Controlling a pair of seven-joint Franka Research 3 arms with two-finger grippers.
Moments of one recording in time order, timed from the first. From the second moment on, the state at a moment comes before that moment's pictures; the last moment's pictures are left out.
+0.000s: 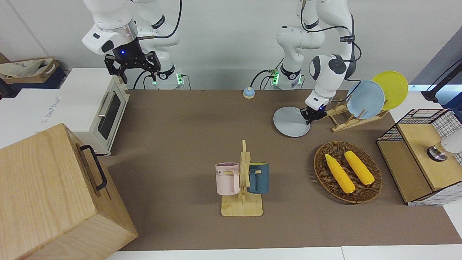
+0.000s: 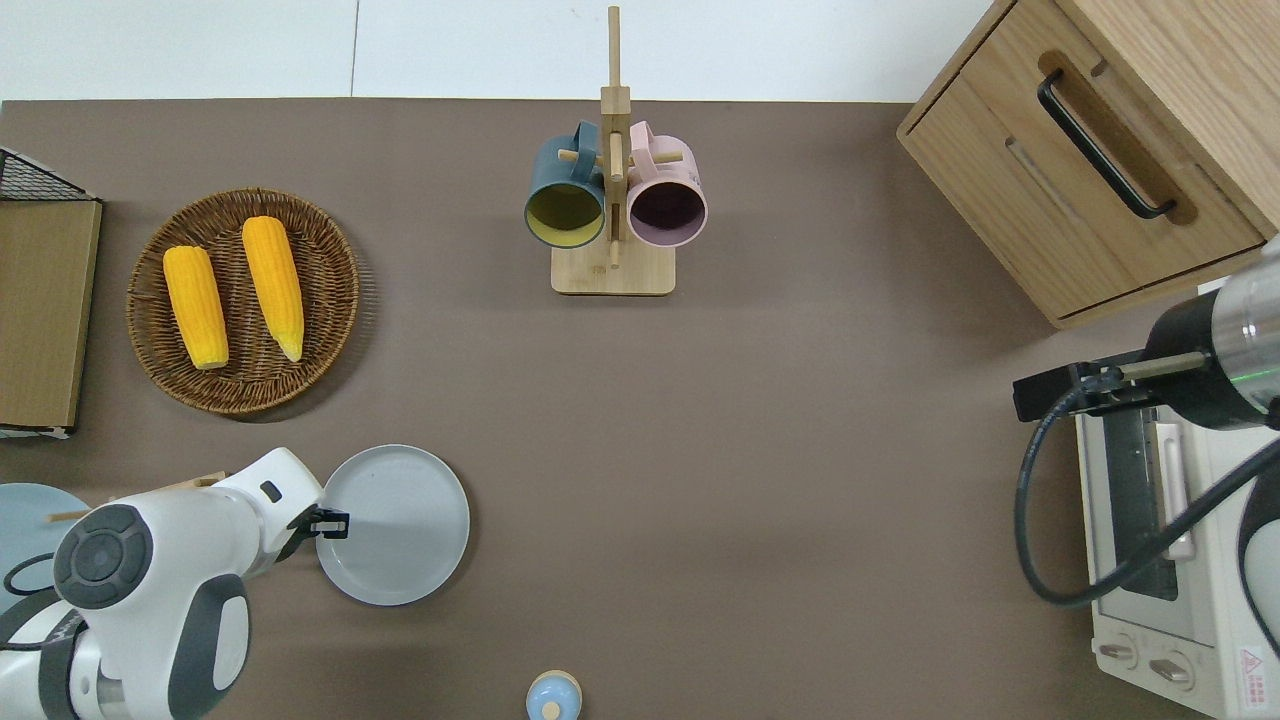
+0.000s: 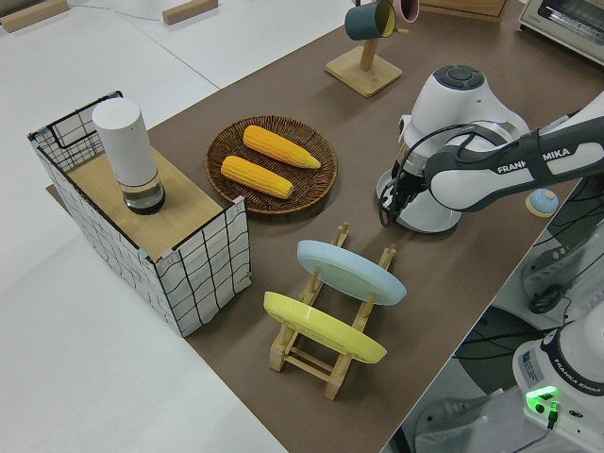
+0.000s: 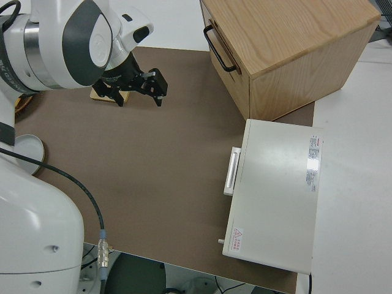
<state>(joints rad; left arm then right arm) -0.24 -0.17 0.18 -2.63 0.02 2.49 0.02 0.03 0.00 0.09 -1.47 0.00 1.41 0.03</state>
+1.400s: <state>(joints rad) -0.26 -0.15 -0.10 -2.61 0.02 2.48 -0.46 0.03 0.00 0.09 -1.47 0.00 1.41 0.03</state>
